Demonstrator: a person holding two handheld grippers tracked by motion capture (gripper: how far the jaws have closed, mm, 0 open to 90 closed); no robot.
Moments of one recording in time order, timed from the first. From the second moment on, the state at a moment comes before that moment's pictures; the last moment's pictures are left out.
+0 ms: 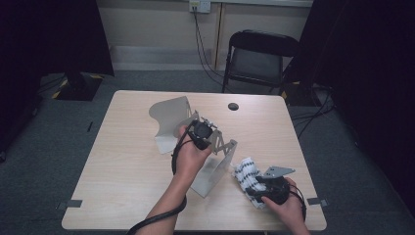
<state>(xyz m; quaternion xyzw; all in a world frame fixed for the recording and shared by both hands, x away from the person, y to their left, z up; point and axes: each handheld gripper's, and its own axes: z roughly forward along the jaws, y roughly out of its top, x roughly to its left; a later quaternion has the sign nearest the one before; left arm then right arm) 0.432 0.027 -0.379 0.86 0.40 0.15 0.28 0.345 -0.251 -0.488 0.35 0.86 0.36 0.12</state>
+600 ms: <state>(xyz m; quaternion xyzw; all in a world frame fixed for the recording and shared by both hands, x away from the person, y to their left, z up) 0.416 0.059 -0.379 0.87 0.38 0.14 0.29 0.345 -0.252 -0.489 0.35 0.85 0.36 0.12</state>
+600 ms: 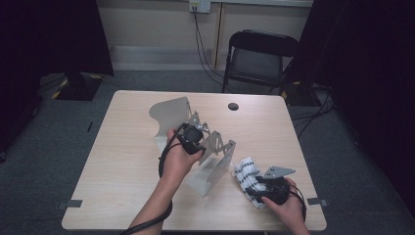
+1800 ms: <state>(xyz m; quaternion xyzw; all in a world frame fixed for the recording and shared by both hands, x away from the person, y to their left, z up) 0.399 0.126 -0.380 0.86 0.40 0.14 0.30 0.343 -0.252 -0.491 0.35 0.85 0.37 0.13</state>
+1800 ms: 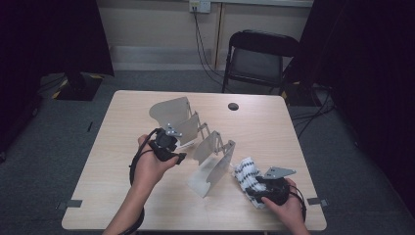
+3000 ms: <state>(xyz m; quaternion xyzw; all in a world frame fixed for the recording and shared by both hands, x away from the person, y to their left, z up) 0.474 0.116 -0.400 0.87 0.37 0.17 0.29 0.342 -0.252 -0.492 0.35 0.85 0.37 0.13</state>
